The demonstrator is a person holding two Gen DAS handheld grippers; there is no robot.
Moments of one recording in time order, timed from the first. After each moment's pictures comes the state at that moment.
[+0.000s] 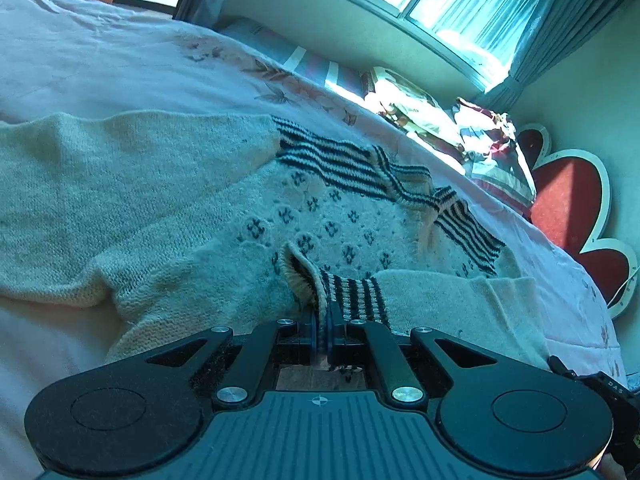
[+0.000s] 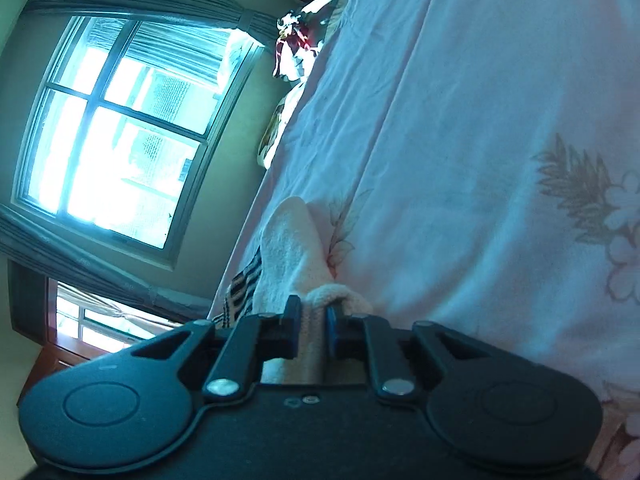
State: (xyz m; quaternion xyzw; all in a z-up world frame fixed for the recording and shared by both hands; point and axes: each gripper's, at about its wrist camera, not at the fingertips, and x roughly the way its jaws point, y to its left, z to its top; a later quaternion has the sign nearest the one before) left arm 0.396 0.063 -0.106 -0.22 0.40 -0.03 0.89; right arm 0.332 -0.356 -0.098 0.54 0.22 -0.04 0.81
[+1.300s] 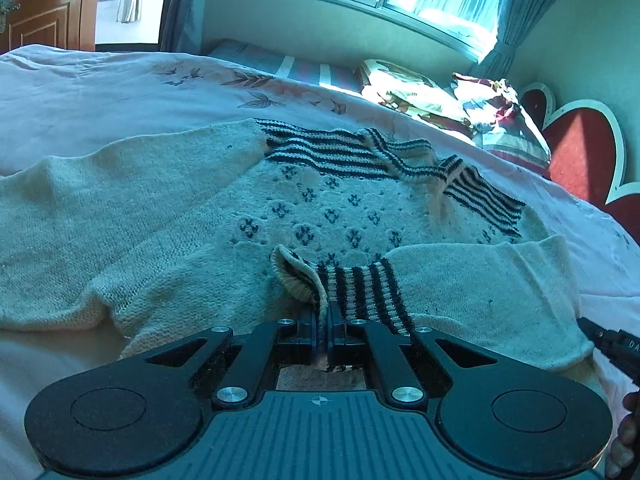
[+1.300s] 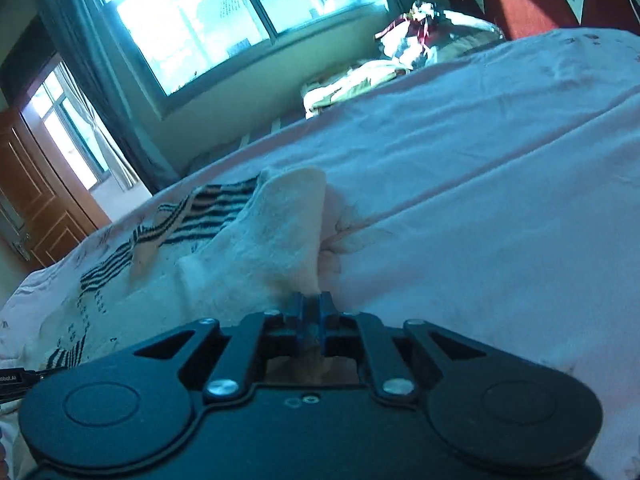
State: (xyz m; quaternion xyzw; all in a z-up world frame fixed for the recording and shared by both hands) left arm 0.394 0.043 -0.109 -0.13 0.39 -0.03 0.91; right arm 0.370 -0.350 -0.077 0.21 0.32 0.03 0.92
